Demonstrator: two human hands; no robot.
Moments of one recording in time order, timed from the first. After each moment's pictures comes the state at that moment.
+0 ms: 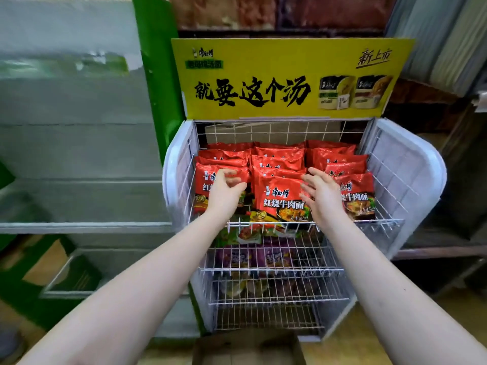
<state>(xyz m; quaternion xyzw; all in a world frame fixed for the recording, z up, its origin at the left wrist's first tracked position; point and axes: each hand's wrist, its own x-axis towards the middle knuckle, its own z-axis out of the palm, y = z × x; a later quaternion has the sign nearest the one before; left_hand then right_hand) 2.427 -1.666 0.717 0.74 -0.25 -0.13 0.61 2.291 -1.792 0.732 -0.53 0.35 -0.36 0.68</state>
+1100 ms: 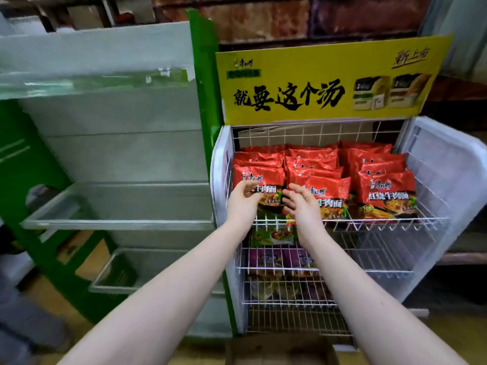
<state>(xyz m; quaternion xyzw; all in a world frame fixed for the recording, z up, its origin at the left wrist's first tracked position) 2.428 -1.602 0.715 0.73 -0.23 -0.13 0.63 2.347 -1.694 0.696 -0.56 0.30 -0.33 0.70</state>
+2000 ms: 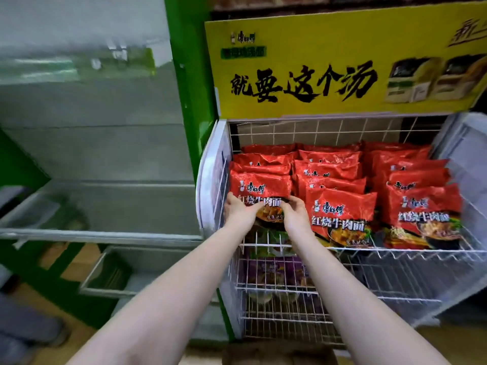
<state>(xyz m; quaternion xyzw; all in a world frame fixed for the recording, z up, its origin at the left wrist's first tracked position) 2.525 -1.676 0.663 0.84 -0.10 -0.20 0.50 2.444 -1.758 0.646 -0.63 0.38 -0.25 0.63</state>
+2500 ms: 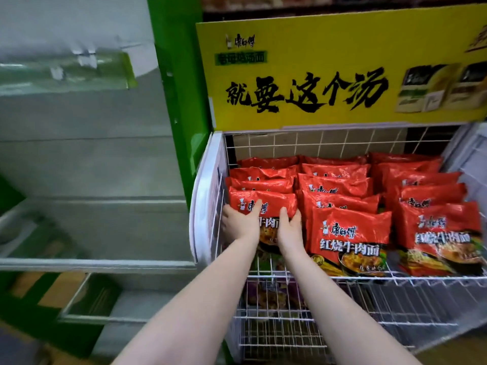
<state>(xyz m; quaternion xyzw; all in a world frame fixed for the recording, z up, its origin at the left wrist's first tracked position) 2.560 -1.718 0.637 0.83 0.01 -0.11 0.55 2.494 -1.770 0.623 -0.61 0.41 -0.29 0.61</state>
